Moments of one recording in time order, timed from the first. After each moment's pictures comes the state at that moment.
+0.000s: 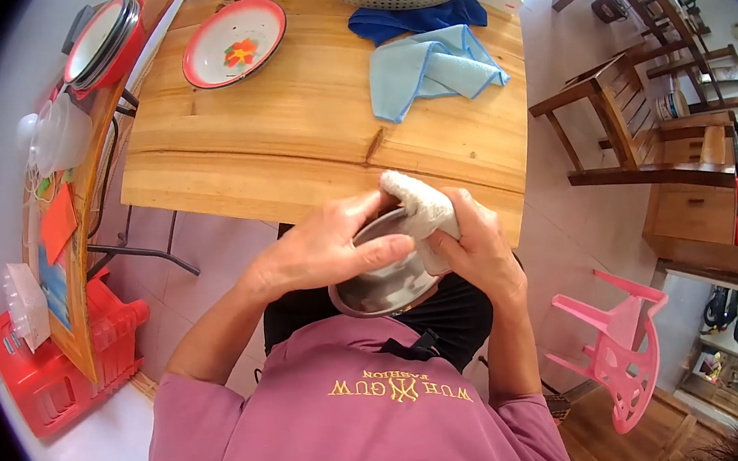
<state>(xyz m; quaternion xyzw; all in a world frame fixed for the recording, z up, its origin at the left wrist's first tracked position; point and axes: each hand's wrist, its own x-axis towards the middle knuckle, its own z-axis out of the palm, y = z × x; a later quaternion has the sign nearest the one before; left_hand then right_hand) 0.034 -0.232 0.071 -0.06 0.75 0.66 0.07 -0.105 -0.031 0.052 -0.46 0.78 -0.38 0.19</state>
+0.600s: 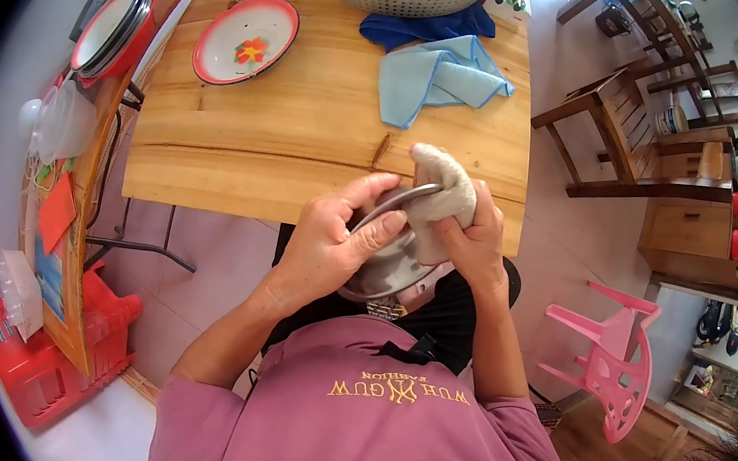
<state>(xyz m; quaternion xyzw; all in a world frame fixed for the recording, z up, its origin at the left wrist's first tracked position) 0.041 -0.216 0.073 -0.14 0.69 0.70 -0.11 -0.100 -0.049 0.030 -0.39 0.77 -0.49 0.11</state>
